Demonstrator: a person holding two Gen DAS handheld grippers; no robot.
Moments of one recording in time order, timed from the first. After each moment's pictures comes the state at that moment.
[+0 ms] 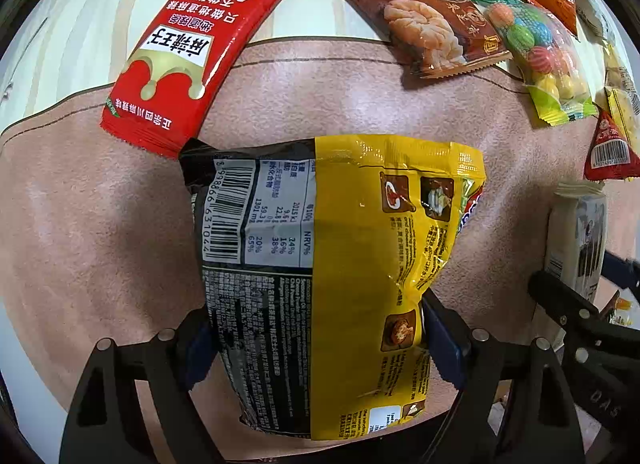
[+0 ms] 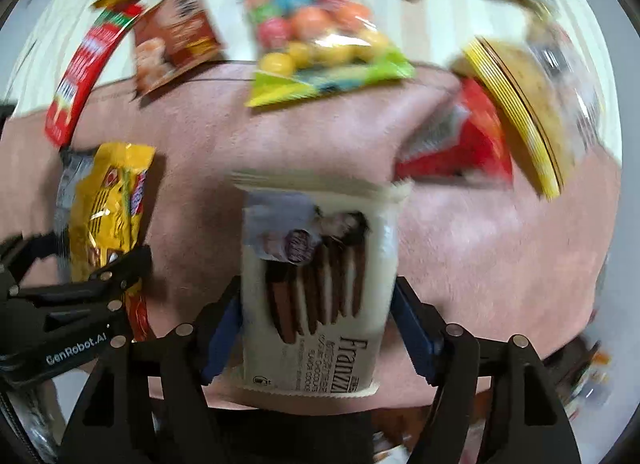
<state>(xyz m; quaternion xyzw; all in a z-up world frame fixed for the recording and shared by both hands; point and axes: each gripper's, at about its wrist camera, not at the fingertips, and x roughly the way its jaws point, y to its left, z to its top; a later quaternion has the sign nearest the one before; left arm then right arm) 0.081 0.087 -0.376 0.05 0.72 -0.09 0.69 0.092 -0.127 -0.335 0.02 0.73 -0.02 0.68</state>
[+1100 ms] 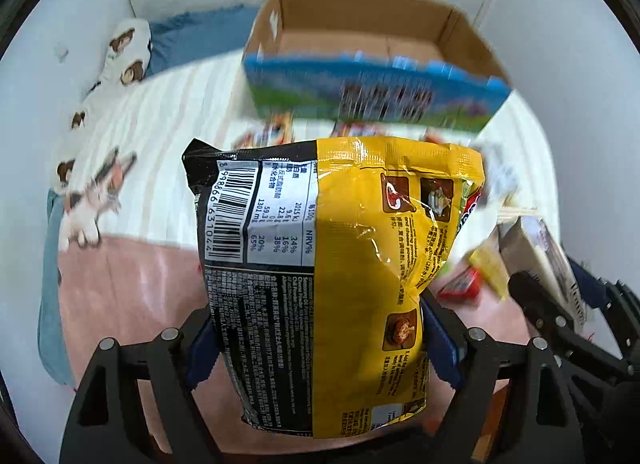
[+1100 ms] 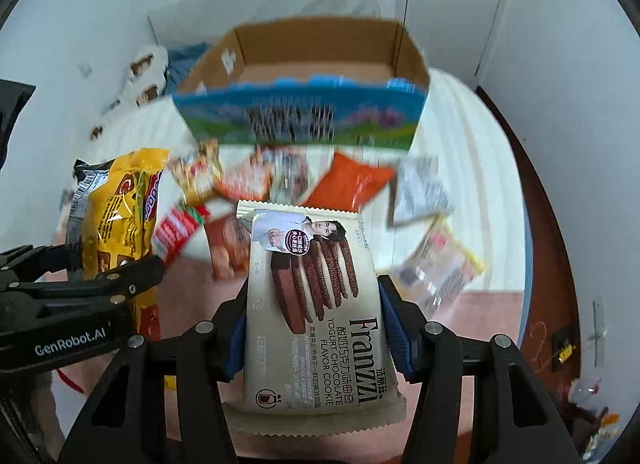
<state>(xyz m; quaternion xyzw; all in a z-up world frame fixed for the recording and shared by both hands) 0.102 0.038 -0.146 0.00 0.57 -0.07 0.82 0.139 -0.129 -0.138 0.01 0.53 0.02 0.85</state>
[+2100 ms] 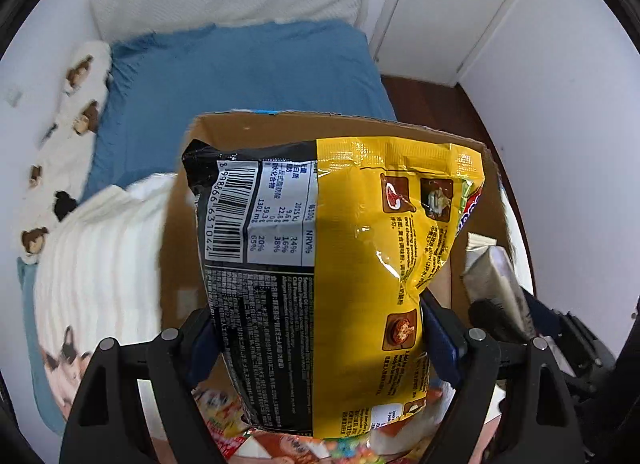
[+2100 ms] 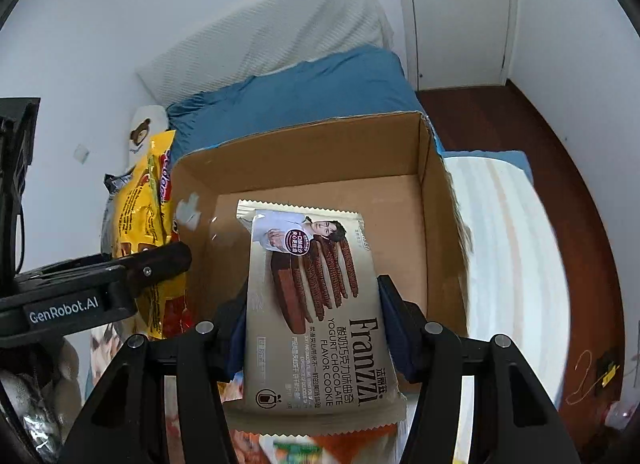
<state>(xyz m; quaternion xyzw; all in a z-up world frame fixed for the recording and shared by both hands) 0.412 -0.029 -0.133 -0.04 0.59 -0.10 0.80 0.464 -0.195 -0.149 0.12 0.54 0.06 0.83</state>
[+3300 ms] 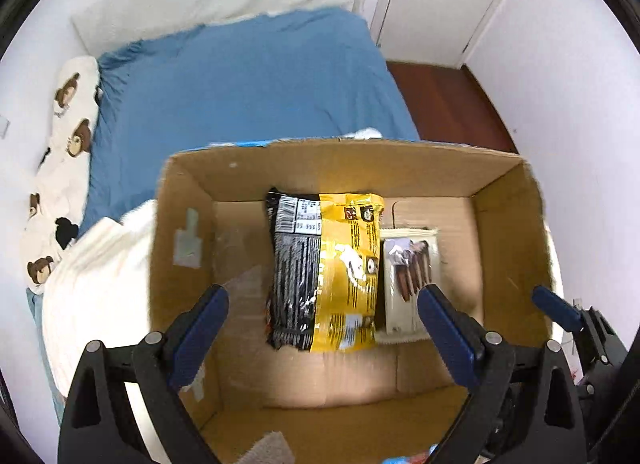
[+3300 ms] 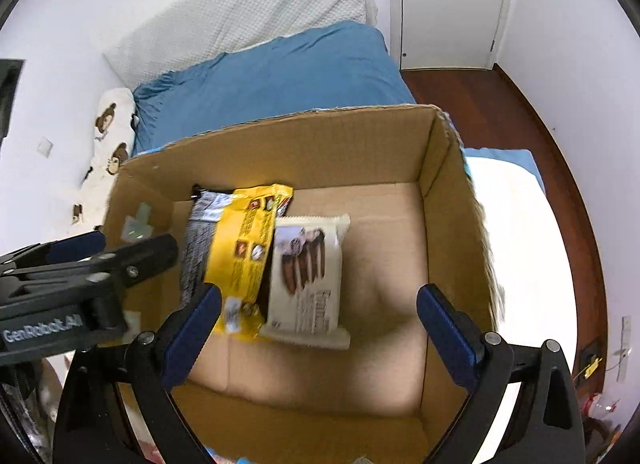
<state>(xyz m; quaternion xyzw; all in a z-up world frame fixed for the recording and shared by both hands) 0.418 -0.046 -0.141 0.01 0.58 -0.10 0.81 0.527 -0.177 -0.189 0.09 0.57 0.02 0.82</state>
